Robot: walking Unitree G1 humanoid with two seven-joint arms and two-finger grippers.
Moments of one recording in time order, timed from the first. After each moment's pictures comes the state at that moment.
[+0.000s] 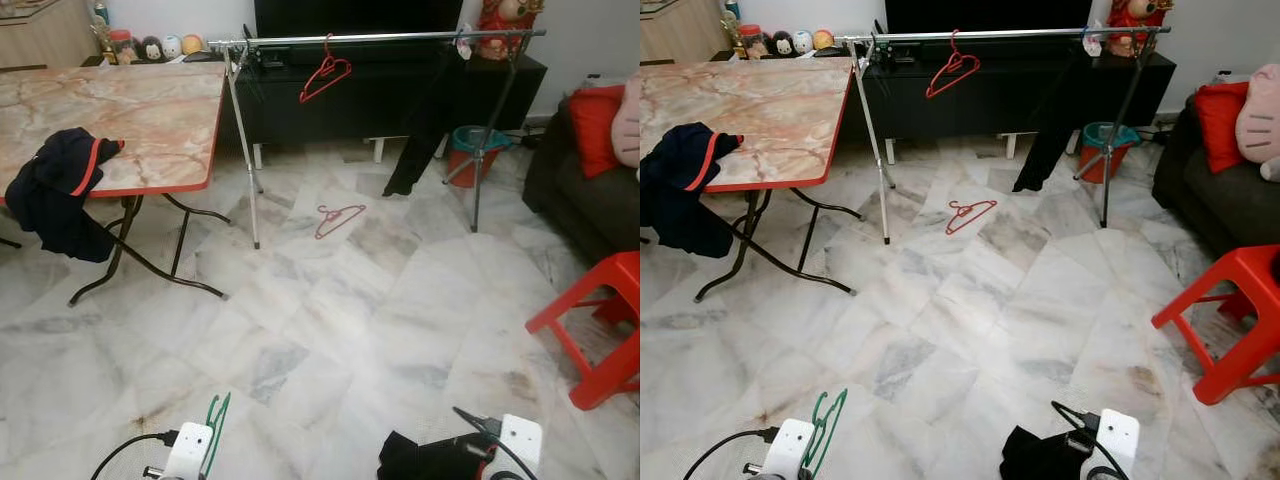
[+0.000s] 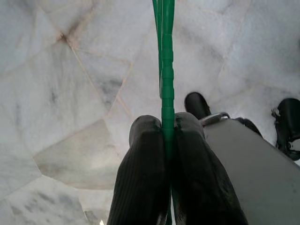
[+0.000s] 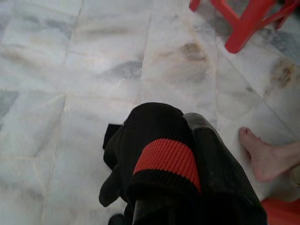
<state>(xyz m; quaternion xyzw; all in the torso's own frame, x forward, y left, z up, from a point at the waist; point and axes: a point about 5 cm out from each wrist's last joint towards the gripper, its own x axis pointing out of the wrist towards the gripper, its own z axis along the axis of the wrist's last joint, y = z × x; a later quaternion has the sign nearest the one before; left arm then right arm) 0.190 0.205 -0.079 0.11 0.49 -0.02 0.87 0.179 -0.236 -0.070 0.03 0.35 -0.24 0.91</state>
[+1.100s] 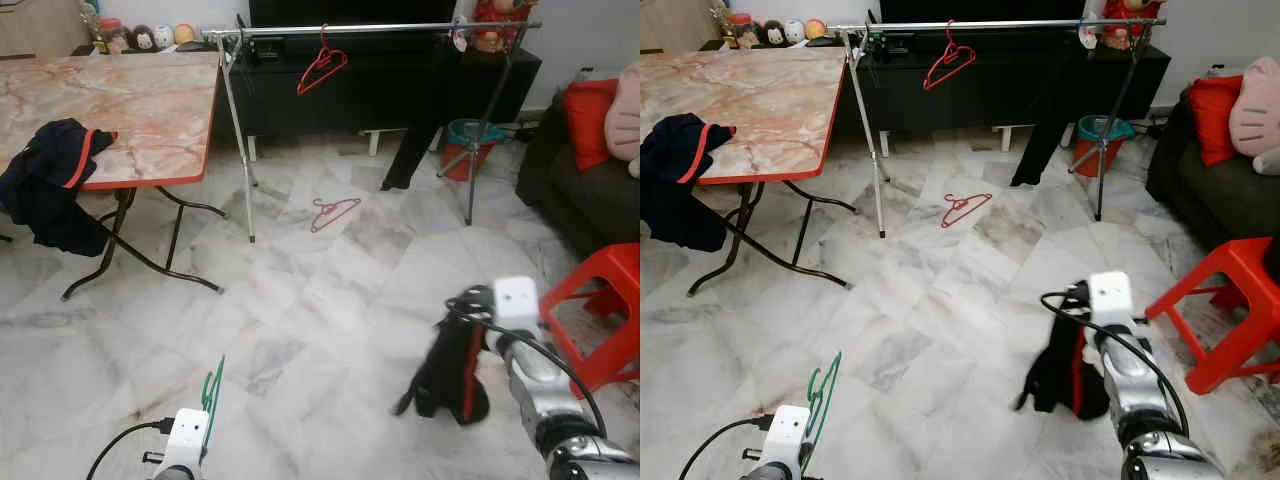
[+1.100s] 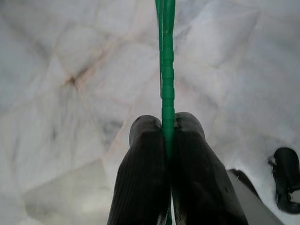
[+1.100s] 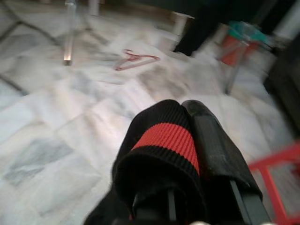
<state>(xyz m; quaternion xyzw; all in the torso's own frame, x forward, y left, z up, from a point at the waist) 0.203 0.201 -0.068 0.10 0.38 -0.01 0.92 0.330 -0.235 0.063 -0.14 0.14 0.05 0.98</state>
